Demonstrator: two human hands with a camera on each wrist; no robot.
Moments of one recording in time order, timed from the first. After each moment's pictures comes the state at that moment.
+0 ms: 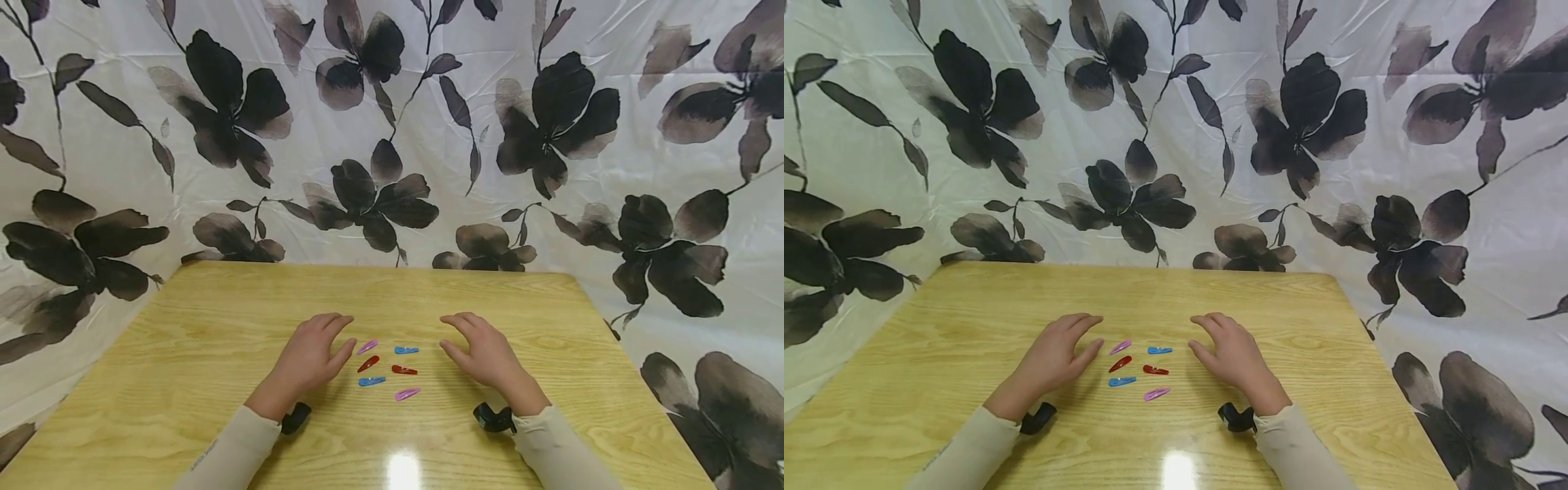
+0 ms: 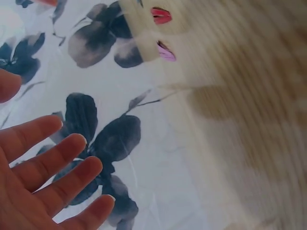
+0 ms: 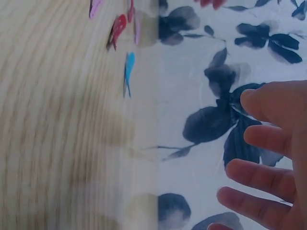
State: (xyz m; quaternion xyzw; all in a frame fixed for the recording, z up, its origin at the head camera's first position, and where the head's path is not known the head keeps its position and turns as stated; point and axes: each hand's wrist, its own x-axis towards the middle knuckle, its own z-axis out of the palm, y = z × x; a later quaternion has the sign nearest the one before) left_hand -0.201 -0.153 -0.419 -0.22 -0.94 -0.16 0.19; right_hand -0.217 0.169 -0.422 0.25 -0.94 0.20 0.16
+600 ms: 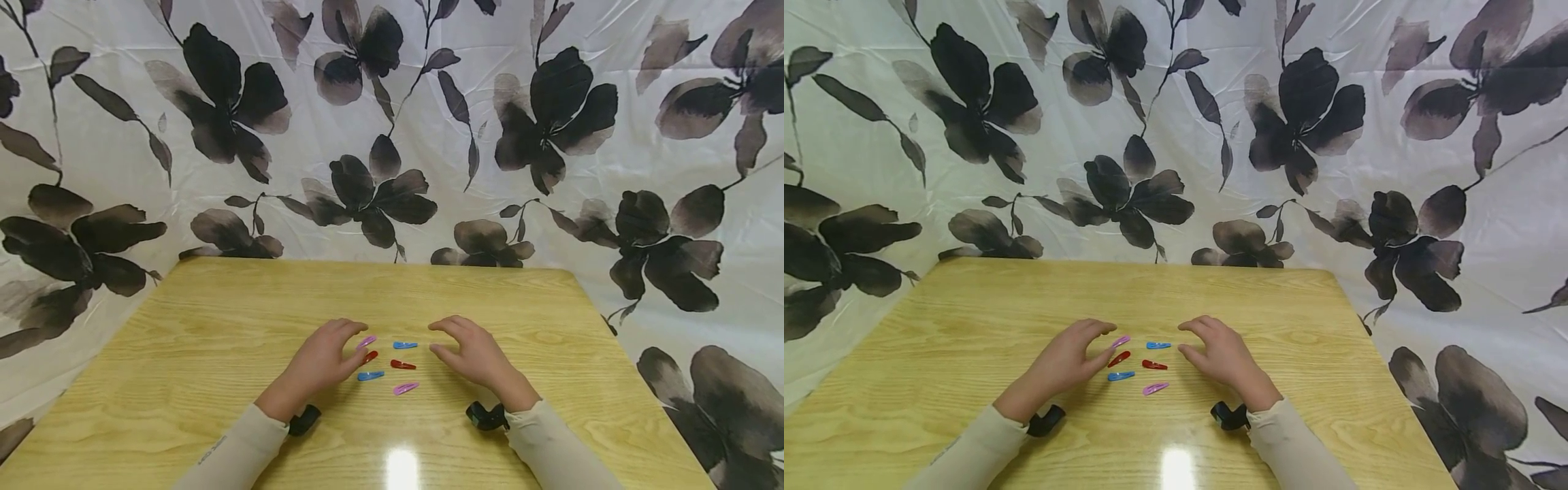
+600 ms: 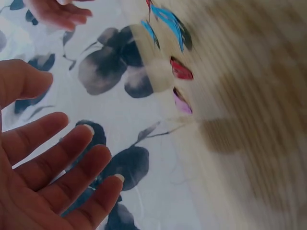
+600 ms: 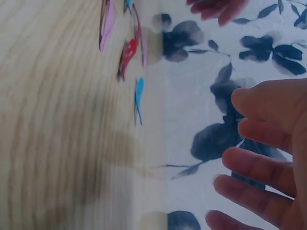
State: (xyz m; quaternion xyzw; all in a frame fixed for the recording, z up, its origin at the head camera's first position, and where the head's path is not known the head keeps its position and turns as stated) left_hand -0.193 -0.130 -0.420 -0.22 -0.94 -0.22 0.12; right_hand -0.213 0.159 -0.427 0.29 -0.92 0.23 0.14
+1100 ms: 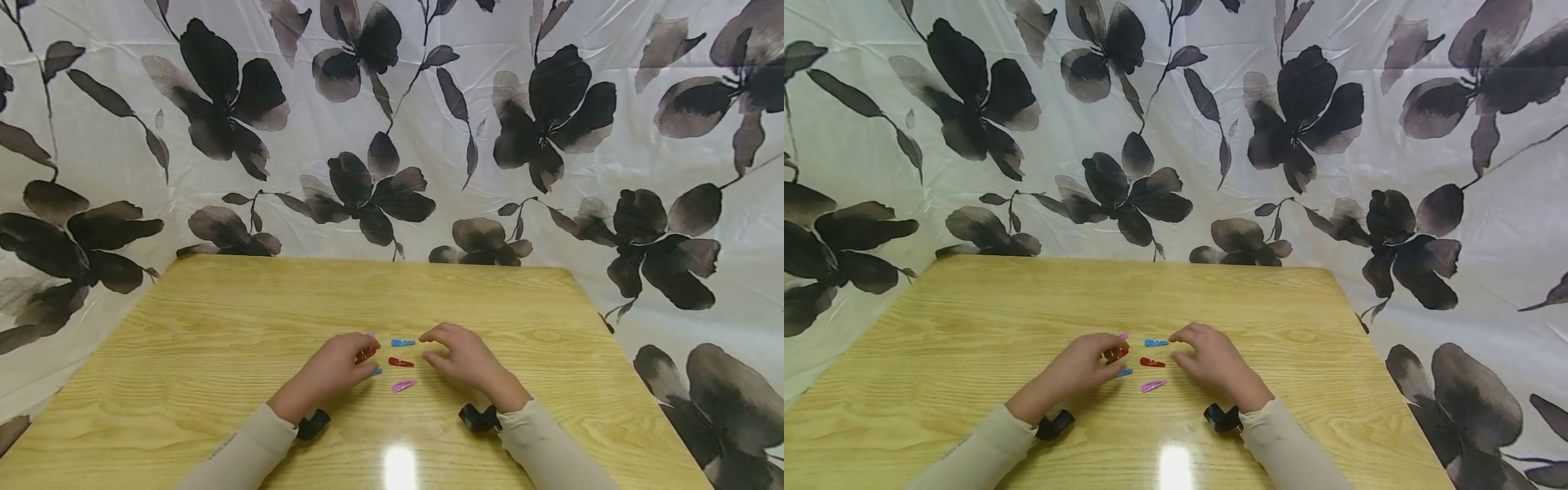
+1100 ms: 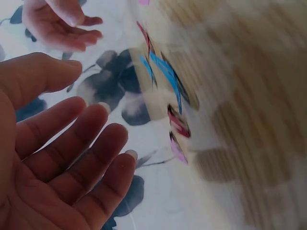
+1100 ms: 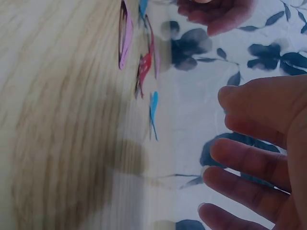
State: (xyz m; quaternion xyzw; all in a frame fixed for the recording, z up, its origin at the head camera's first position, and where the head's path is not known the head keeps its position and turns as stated) left_hand -0.191 -0.111 -0.426 -0.25 -0.93 -0.28 0.01; right_hand -0.209 0.152 -0.430 0.33 -0.92 0.21 0.11
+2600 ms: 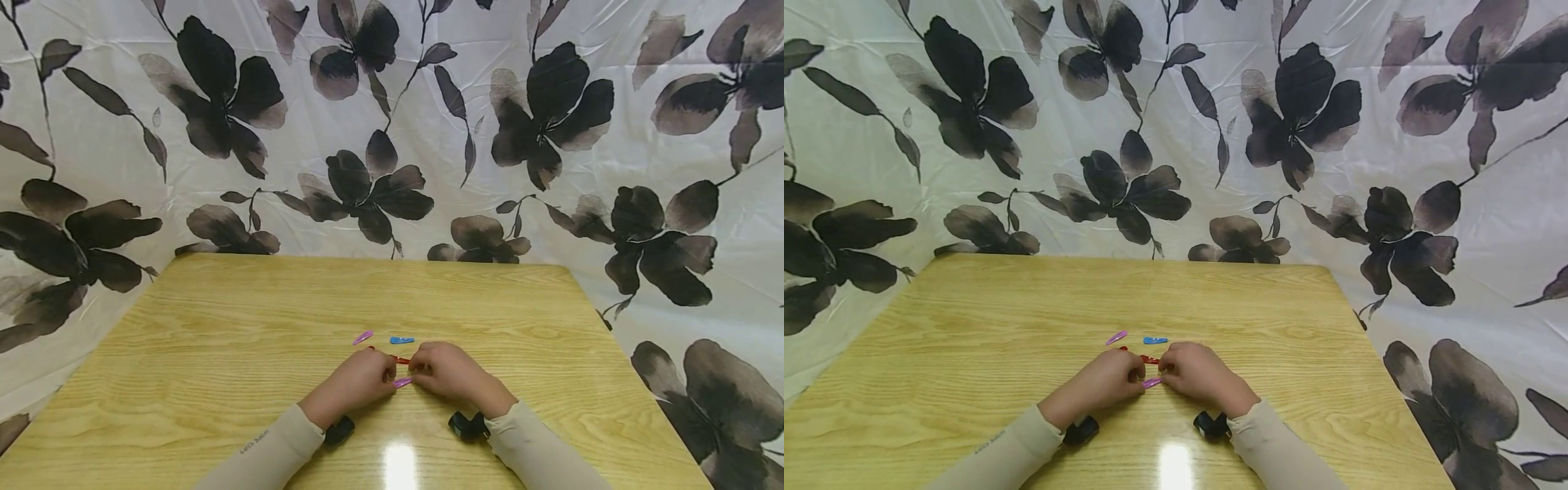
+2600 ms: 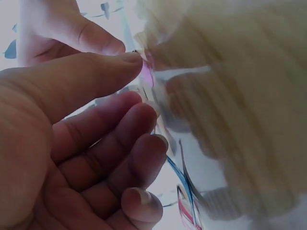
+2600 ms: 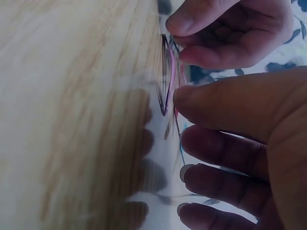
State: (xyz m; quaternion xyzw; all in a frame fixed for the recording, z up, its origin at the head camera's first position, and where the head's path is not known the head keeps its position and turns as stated) left_hand -0.187 -0.075 -0.441 -0.30 -0.93 -0.22 -0.04; right_hand -0.202 0.134 -0.446 0.39 -0.90 0.17 0.03
